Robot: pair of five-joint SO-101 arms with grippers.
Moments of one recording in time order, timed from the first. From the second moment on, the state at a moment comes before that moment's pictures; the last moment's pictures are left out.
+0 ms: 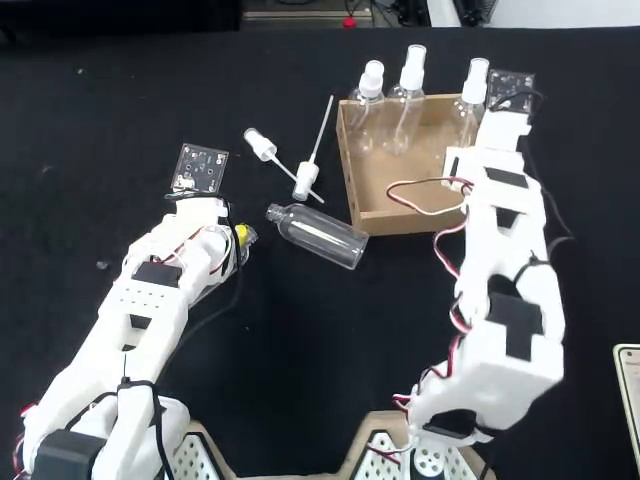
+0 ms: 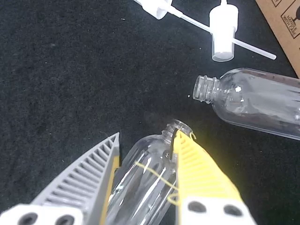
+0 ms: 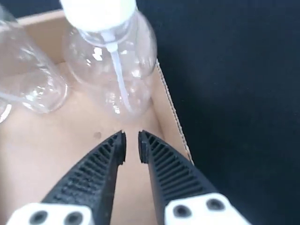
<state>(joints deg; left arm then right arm) 5.0 -31.2 61.8 21.8 -5.2 15.6 14.6 18.2 26.1 6.0</state>
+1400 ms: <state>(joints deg) 5.0 -31.2 61.8 21.8 -5.2 12.3 29.1 5.6 20.7 6.1</state>
